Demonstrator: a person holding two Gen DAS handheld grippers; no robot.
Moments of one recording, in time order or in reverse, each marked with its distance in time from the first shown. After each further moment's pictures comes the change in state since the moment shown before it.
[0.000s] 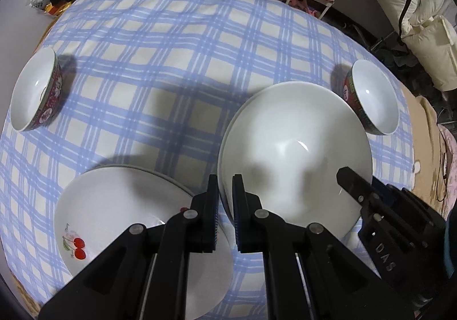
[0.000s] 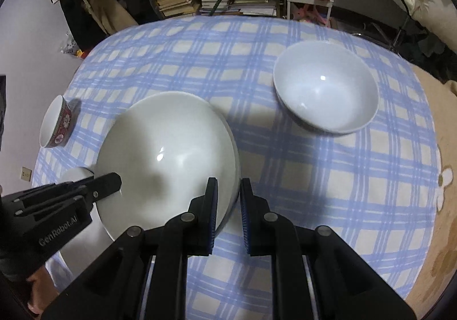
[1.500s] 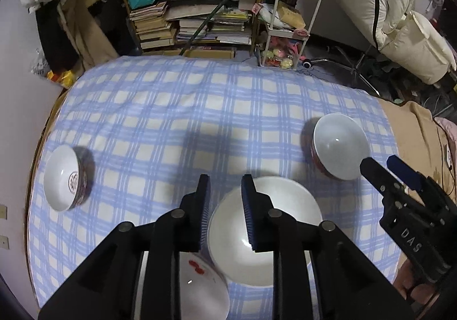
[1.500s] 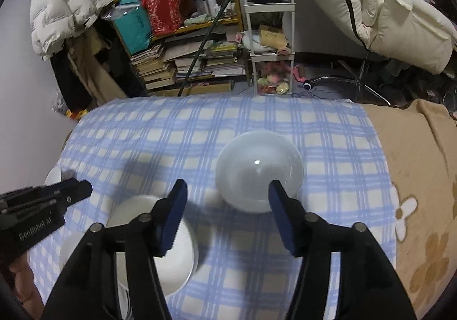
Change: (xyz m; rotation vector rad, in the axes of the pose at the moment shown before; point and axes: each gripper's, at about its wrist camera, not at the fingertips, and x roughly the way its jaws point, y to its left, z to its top) left arm -0.069 -0.048 0.049 0.172 -0.230 0.061; right arm -0.072 -0.049 0.044 0.110 -0.291 -0.058
